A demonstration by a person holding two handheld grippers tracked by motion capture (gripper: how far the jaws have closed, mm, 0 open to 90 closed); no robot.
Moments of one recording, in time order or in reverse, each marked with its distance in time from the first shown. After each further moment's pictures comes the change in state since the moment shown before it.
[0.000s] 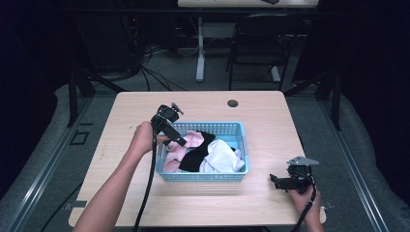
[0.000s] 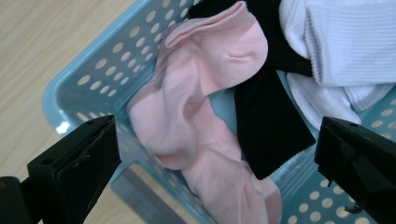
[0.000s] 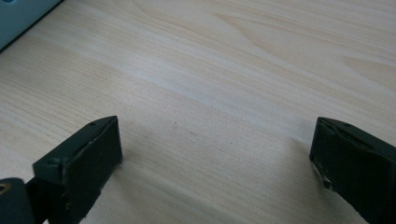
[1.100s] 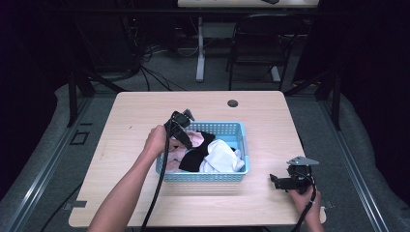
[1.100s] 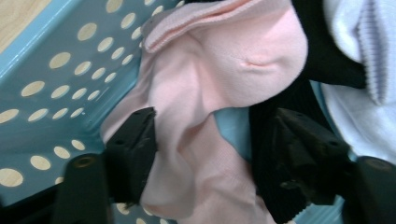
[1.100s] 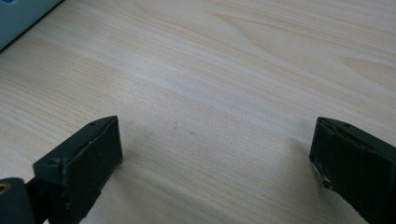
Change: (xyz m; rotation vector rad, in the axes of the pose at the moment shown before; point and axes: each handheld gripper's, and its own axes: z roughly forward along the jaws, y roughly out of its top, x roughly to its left) left arm -0.001 0.016 0.054 0.107 0.029 -0.007; right arm 0.000 0.000 0.000 0.000 0.001 -0.001
